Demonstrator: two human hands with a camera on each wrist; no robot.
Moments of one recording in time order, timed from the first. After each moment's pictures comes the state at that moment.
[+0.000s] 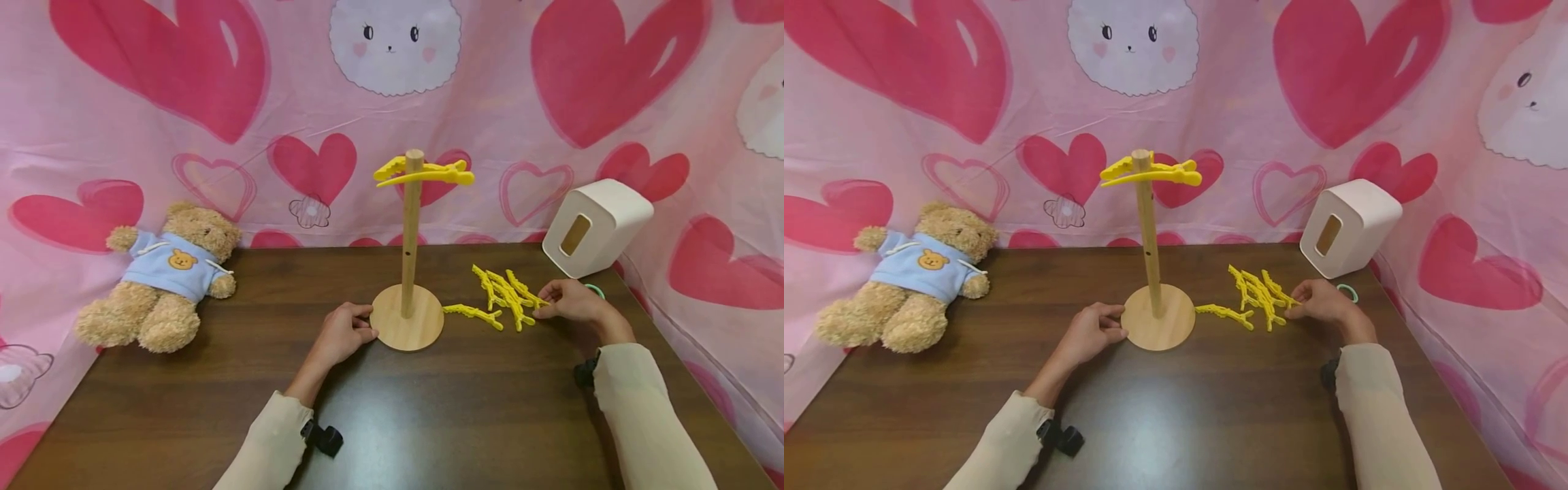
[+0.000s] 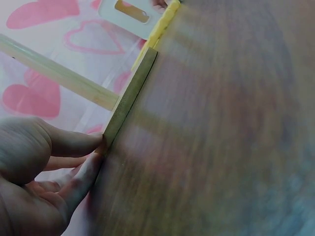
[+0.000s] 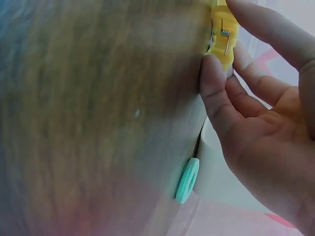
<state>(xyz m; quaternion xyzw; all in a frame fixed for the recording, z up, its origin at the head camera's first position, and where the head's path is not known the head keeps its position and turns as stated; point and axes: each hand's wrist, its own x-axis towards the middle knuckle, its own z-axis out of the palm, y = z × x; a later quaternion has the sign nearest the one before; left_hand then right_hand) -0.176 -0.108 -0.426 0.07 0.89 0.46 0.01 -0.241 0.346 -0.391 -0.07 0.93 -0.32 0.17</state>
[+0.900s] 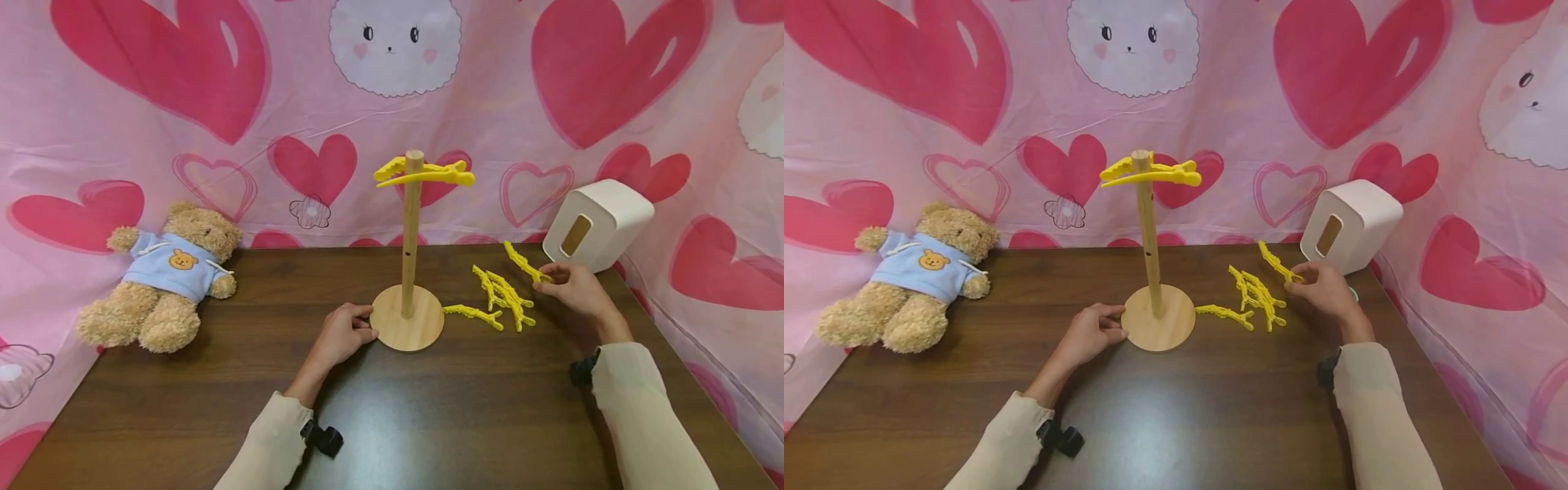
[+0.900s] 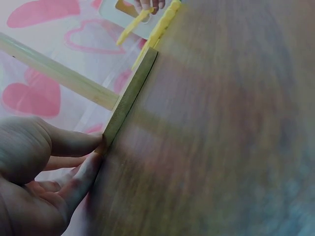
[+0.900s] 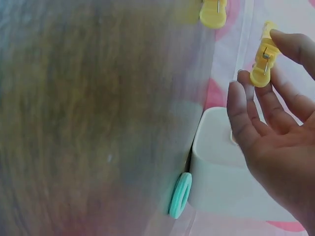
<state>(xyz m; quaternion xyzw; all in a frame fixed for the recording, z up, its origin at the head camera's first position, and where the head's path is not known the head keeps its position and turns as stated) -0.176 -0.108 -0.428 0.08 0.89 0.46 0.01 -0.243 0.339 -0.386 -0.07 0.93 -0.36 0.02</state>
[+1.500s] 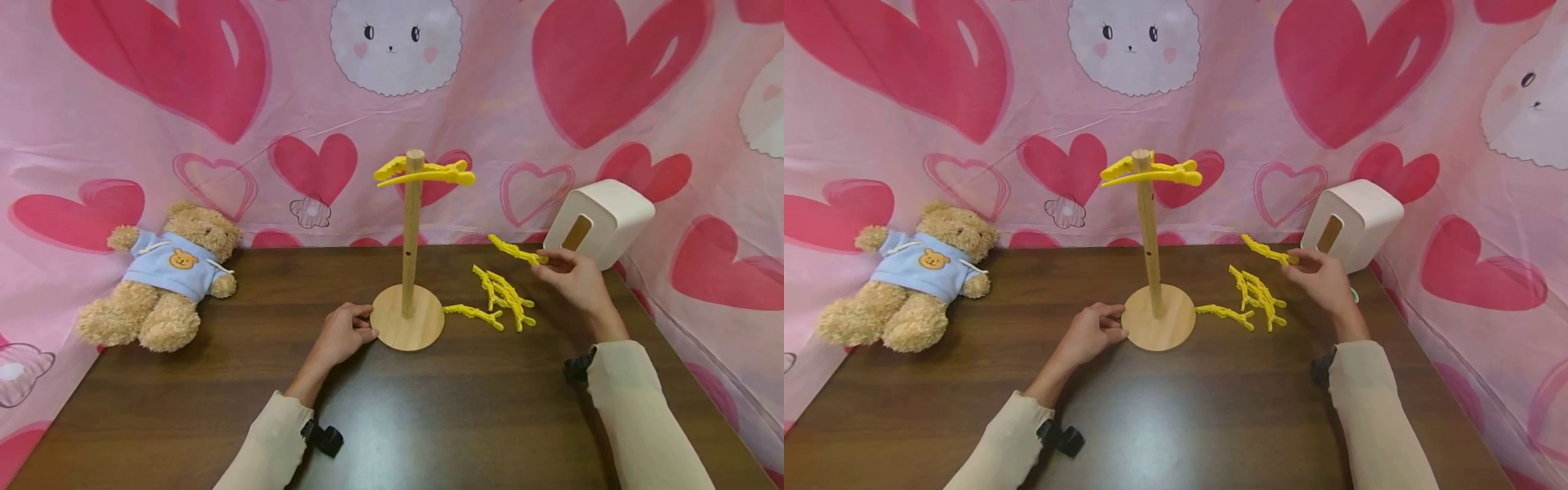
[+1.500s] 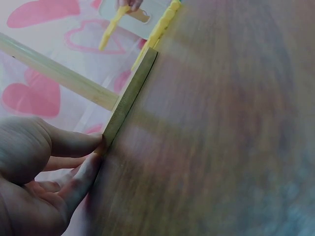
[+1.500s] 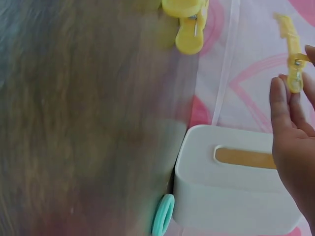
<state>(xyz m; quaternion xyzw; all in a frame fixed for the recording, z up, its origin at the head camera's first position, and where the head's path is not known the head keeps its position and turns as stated) -0.177 -0.108 -0.430 0.07 0.89 0.46 0.01 -0.240 0.326 -0.378 -0.05 0.89 -0.44 -0.08</state>
